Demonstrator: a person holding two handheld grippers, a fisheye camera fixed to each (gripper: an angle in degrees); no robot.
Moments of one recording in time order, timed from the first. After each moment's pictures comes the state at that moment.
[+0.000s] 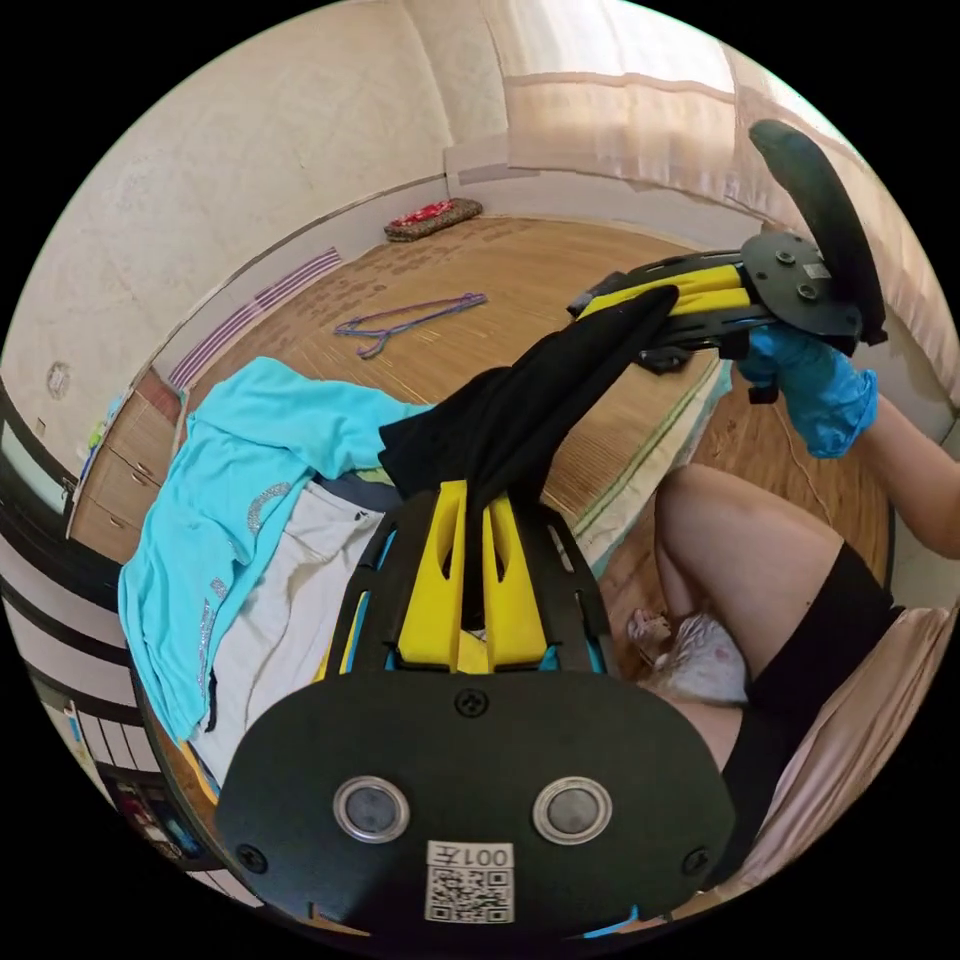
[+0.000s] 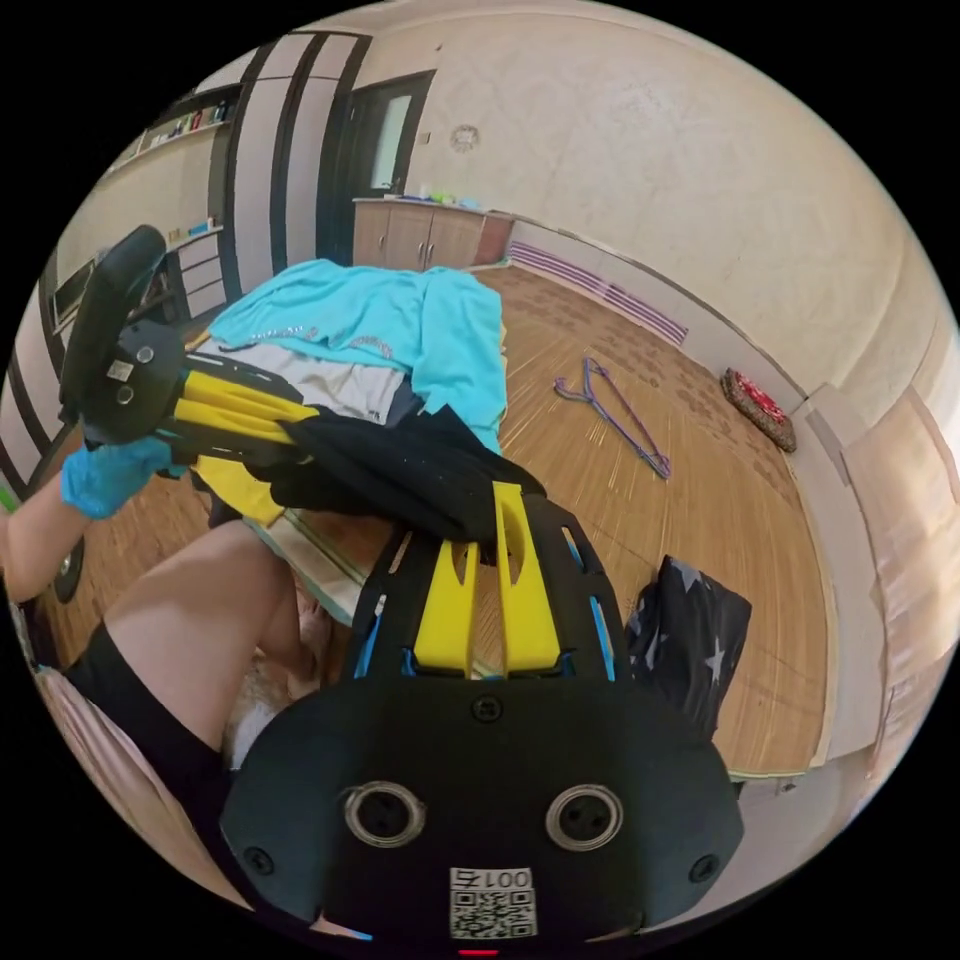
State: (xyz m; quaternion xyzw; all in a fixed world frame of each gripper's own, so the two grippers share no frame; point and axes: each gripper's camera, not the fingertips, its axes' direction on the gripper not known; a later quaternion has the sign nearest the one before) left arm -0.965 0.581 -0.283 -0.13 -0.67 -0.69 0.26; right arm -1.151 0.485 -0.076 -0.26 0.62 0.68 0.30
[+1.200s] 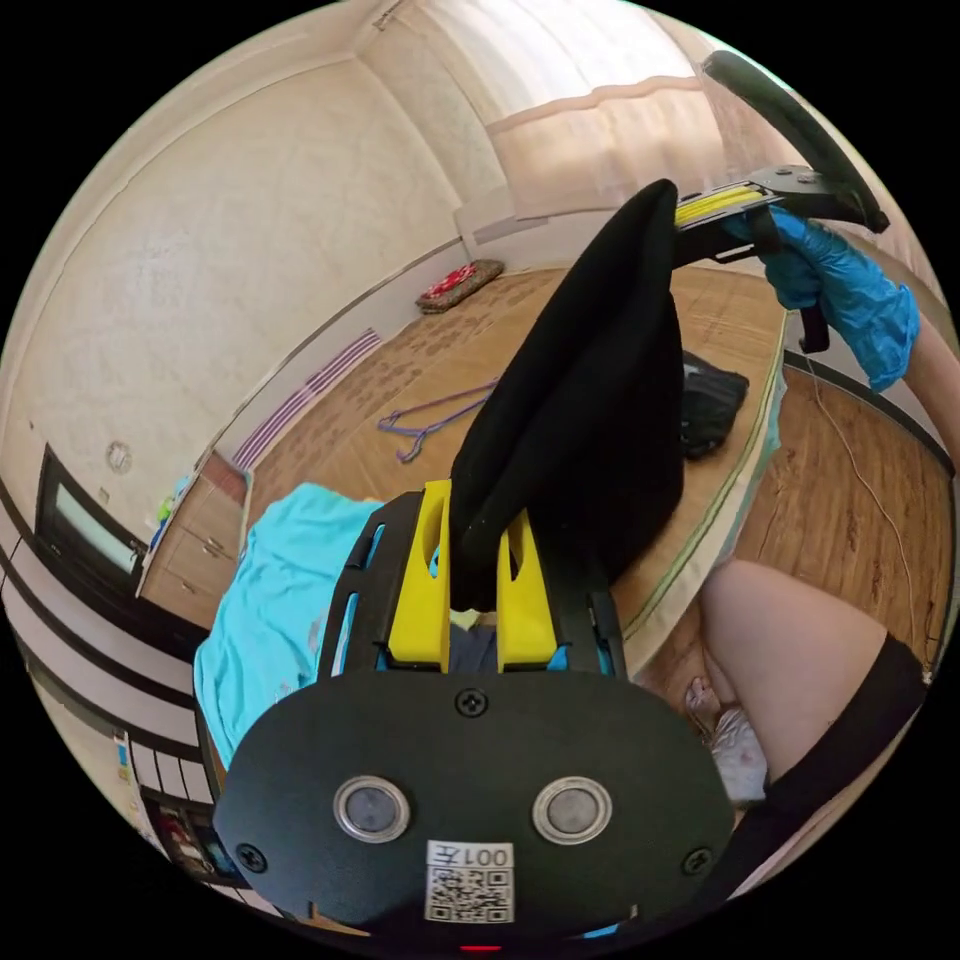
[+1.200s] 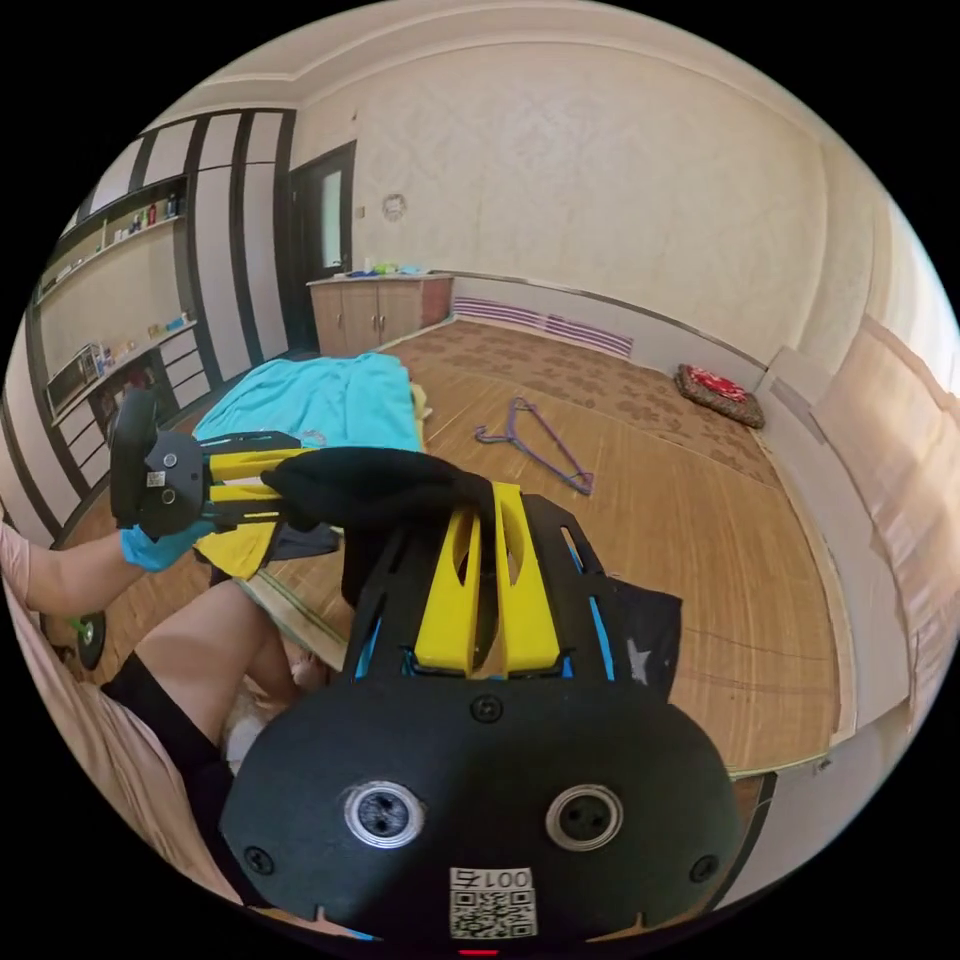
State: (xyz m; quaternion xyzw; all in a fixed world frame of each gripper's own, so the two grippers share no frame) left arm -1.188 0.537 -0.382 -0.23 -0.73 -0.60 0.23; right arm -1.393 0.399 -0.232 -0.20 0.69 0.65 0.25
